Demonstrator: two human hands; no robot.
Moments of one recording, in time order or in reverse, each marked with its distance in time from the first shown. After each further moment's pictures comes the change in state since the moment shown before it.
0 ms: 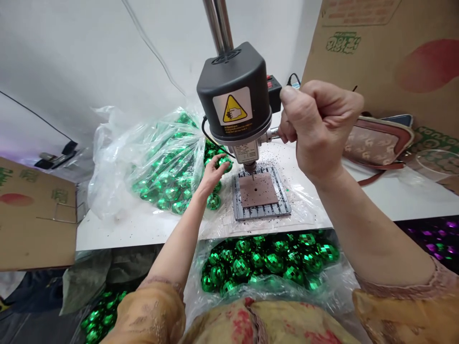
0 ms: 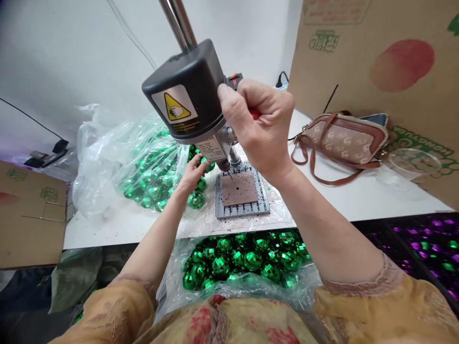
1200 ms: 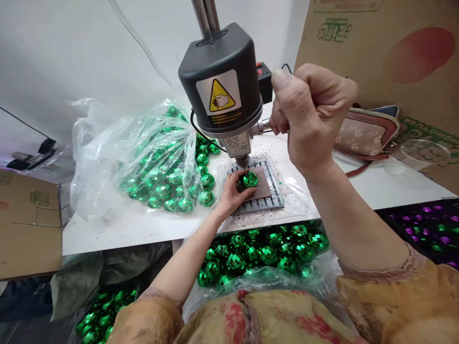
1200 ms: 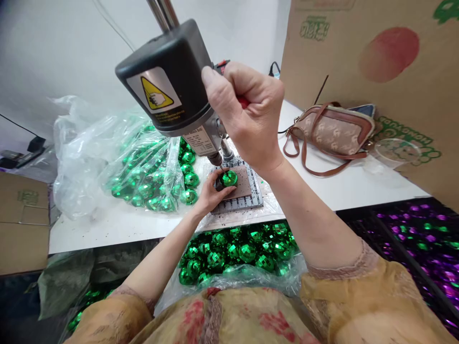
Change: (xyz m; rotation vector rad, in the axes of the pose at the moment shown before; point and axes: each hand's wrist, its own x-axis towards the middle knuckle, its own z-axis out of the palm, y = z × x) left_hand -0.083 -0.002 0.064 0.150 -0.155 0.200; right_hand 0.000 -0.006 0.002 -0.080 0.019 0.032
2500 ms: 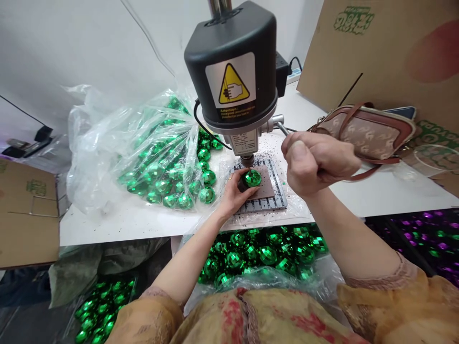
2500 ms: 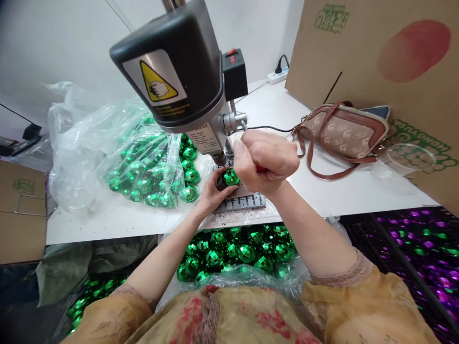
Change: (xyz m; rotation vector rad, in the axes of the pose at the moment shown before) left_hand -0.006 -0.006 0.006 -0.092 -0.009 -0.023; right_hand -0.057 0.043 -0.017 0.040 0.072 -0.377
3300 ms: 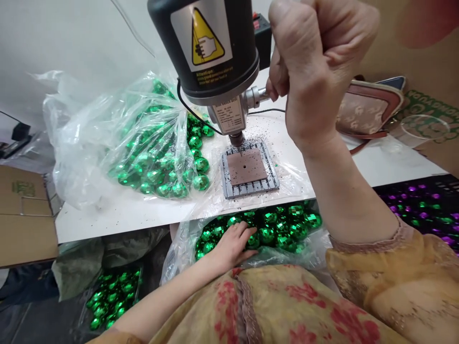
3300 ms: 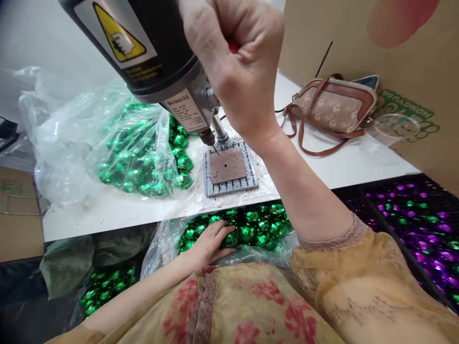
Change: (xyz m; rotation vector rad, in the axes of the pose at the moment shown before) left_hand -0.172 0.019 -0.004 0.526 -0.582 0.219; right_hand 0.069 -0.012 0.029 0.217 0.017 0.304
